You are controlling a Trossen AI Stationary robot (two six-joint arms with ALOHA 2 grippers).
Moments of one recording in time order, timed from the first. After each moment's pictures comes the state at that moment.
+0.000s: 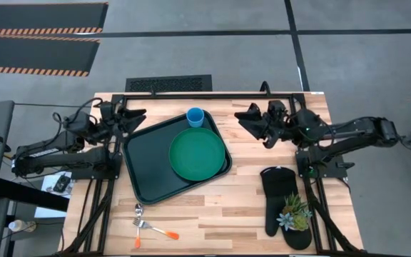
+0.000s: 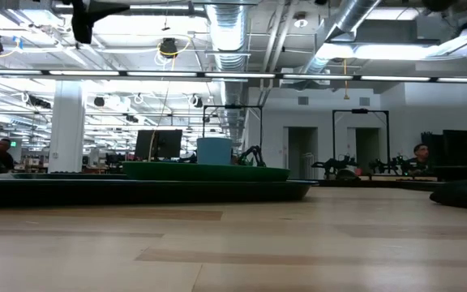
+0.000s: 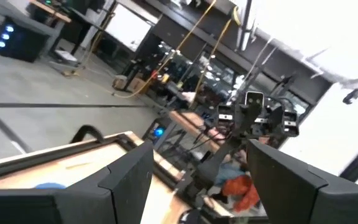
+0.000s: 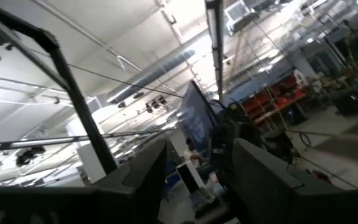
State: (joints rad) left arm 0.24 0.39 0.54 0.00 -0.12 -0.62; right arm -0.04 1.09 0.72 0.89 -0.01 0.58
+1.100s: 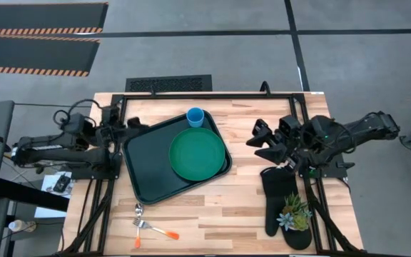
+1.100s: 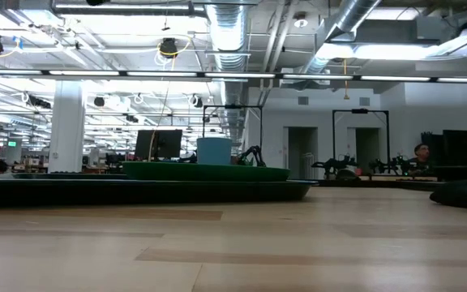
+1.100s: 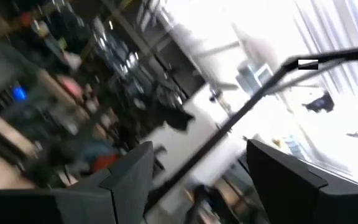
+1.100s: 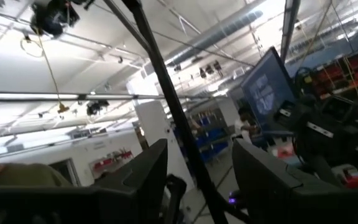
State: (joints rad) left arm 0.08 0.48 0.54 0.33 0.13 -0.96; right arm 0.22 1.00 0.84 0.64 -0.08 0.46
